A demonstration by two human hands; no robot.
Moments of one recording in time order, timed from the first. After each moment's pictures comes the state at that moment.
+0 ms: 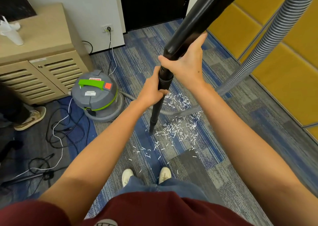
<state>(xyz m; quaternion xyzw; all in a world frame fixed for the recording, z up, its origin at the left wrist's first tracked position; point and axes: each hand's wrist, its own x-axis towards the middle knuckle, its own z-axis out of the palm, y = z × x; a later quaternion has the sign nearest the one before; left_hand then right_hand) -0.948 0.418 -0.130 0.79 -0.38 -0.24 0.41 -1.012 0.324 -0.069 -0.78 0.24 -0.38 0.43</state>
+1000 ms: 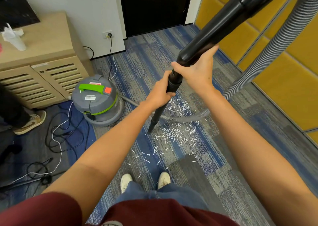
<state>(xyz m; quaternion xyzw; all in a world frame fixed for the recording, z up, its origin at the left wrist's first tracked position) -0.957 0.385 -0.142 0.78 -0.41 -0.24 0.41 -1.034 0.294 -0.077 -0.77 0.30 -0.37 0.43</state>
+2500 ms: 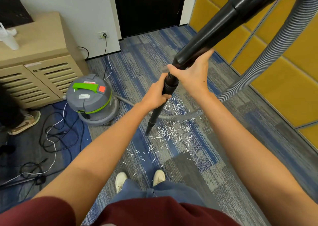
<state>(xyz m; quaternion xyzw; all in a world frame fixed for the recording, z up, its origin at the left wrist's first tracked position) -0.997 0.389 -0.141 0.77 -0.44 -0.25 0.40 -1.081 0.302 -0.075 -0.77 0.29 -0.39 0.43</state>
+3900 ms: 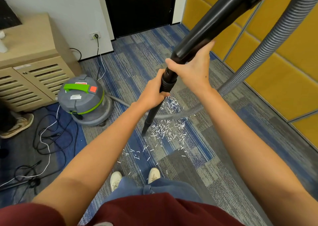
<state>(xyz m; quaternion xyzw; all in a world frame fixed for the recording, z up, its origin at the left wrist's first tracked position) -1.045 0.370 -0.126 0.77 -0.45 -0.22 0.40 -1.131 0.276 -0.060 -0.77 0.27 -0.40 0.42</state>
